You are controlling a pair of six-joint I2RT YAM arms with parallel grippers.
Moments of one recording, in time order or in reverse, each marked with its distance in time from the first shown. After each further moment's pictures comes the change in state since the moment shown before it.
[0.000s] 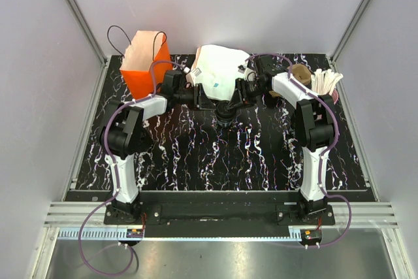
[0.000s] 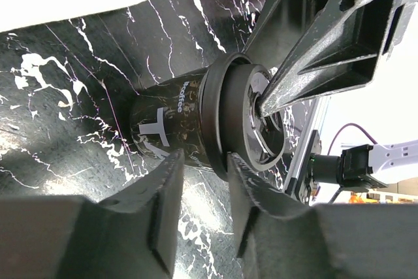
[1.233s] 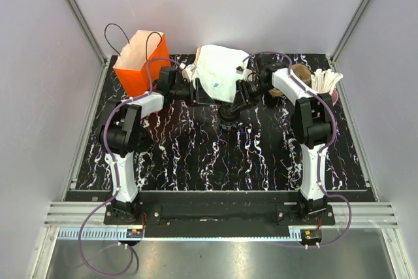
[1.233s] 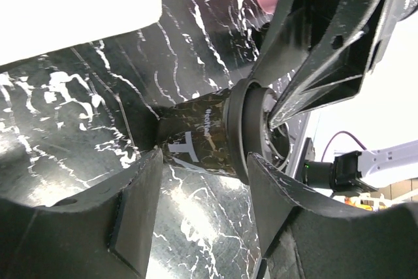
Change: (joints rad) left arm 0.040 0.019 0.045 0.003 0.037 -0.021; right arm -0.010 0.050 0.106 -0.196 -0.043 -0.213
